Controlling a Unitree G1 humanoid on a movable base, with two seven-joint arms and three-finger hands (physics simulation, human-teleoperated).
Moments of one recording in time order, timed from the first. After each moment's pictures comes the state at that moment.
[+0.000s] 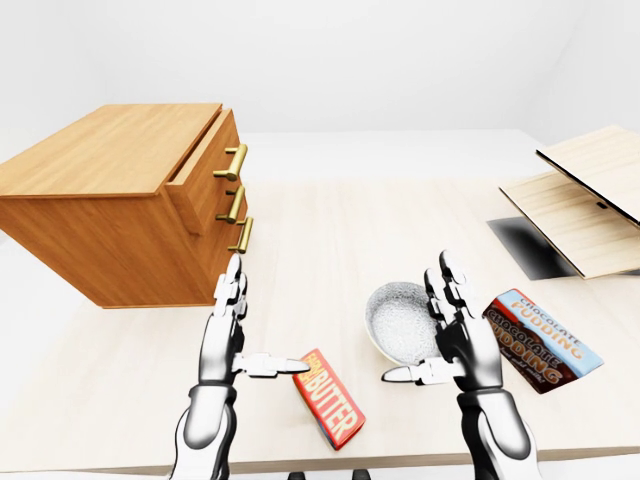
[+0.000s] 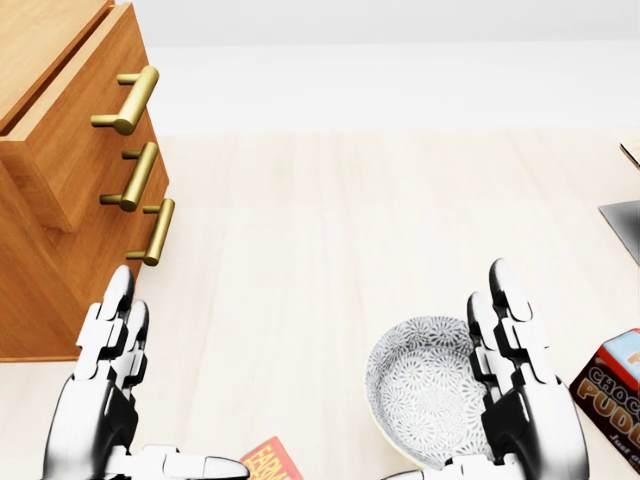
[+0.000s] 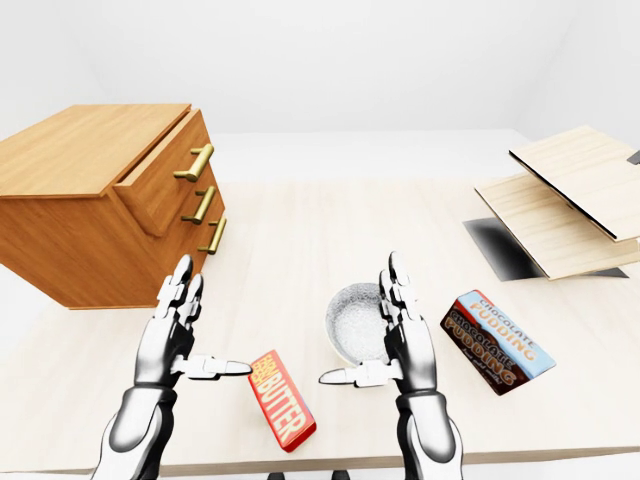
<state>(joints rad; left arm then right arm) 0.28 0.01 -0.04 -0.41 0.06 0.02 -0.06 0.36 0.00 0.01 -0.48 0.07 -0.03 0.14</state>
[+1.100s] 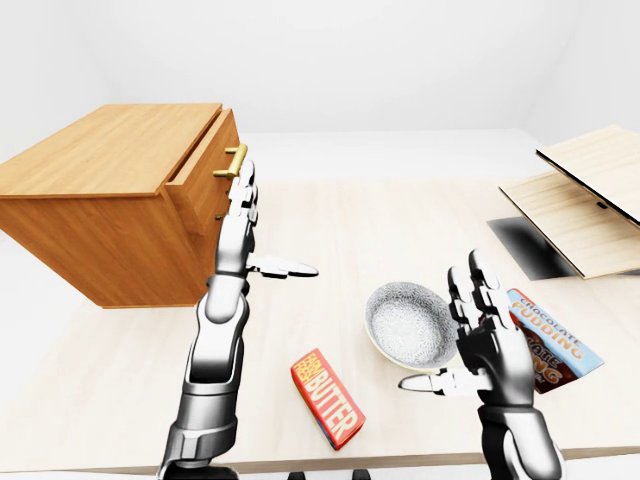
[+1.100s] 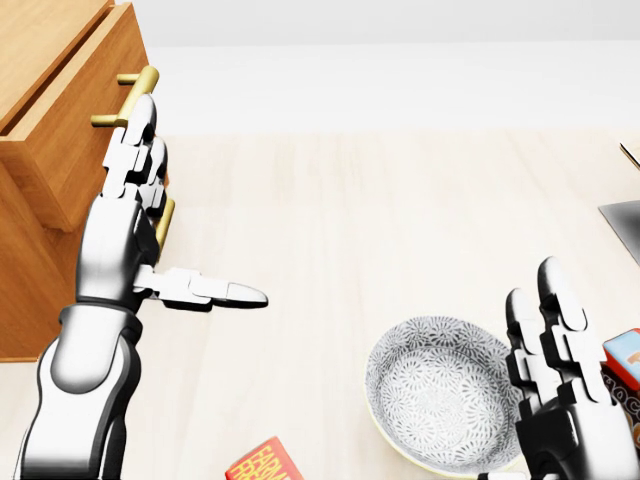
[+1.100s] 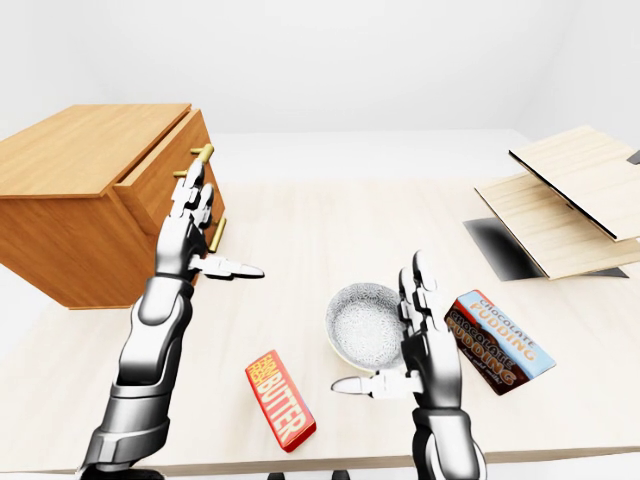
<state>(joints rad) -0.35 0.05 0.03 -0.09 0.10 0.09 -0.05 0.44 0.03 -0.05 -0.58 0.11 -0.09 0.17</state>
